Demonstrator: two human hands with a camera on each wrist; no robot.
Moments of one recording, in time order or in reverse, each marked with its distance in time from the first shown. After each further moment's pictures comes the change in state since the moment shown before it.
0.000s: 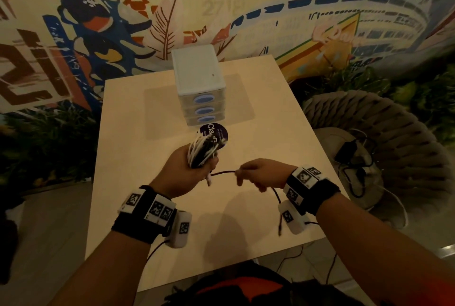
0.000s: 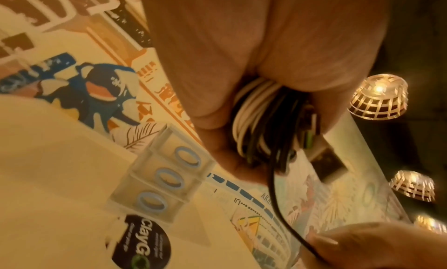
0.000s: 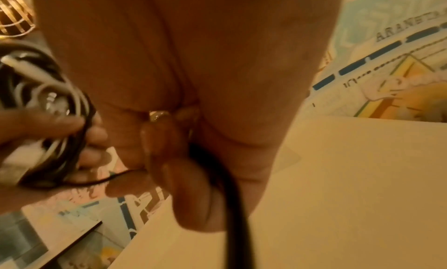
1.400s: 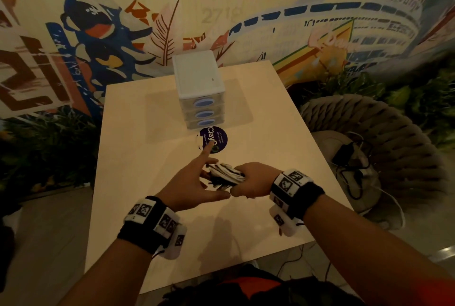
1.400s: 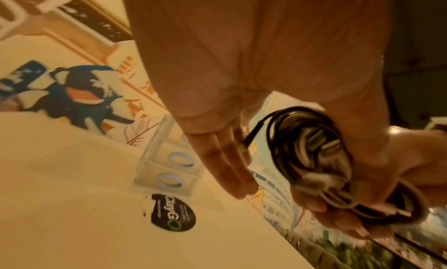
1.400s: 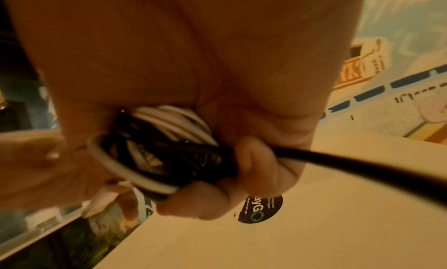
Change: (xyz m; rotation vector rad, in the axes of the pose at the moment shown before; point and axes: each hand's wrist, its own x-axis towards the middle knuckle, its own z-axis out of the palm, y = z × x) left_hand -0.013 -0.025 0.010 0.229 -0.201 -0.022; right_hand 0.003 -0.019 0.020 -0.289 0.058 -0.023
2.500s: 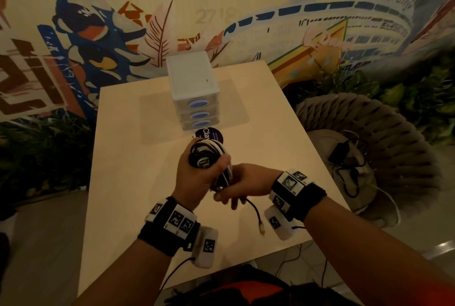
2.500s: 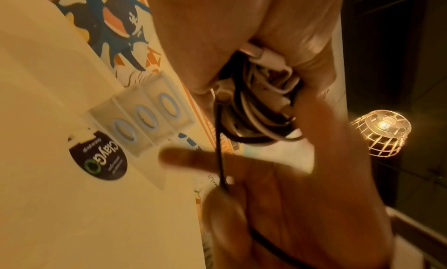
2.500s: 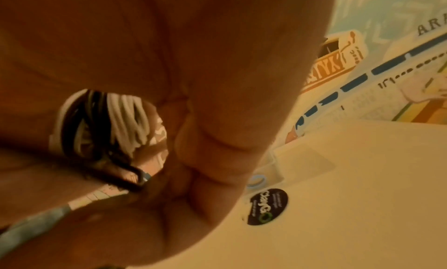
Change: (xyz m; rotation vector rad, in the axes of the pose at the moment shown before) left_hand 0.011 0.051 0.028 -0.710 0.495 0.161; right_hand -0.015 -0.007 -0.005 0.405 -0.167 -0.185
